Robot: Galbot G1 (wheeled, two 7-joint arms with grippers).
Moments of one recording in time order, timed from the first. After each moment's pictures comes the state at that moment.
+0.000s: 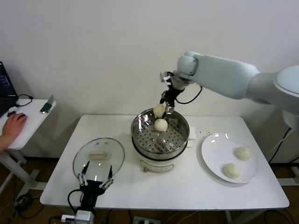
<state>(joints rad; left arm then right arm) 1.70 -1.45 -0.50 -2.10 0.23 0.04 -0.10 0.70 1.35 -1.58 0.90 0.82 -0.25 -1.06</state>
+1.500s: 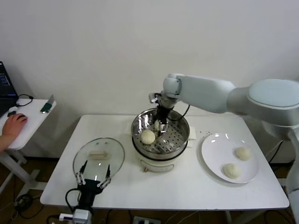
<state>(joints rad) 1.70 -1.43 -0.52 -2.09 0.22 0.03 -0.10 0.72 1.26 -1.63 0.97 0.77 -0.22 -1.09</state>
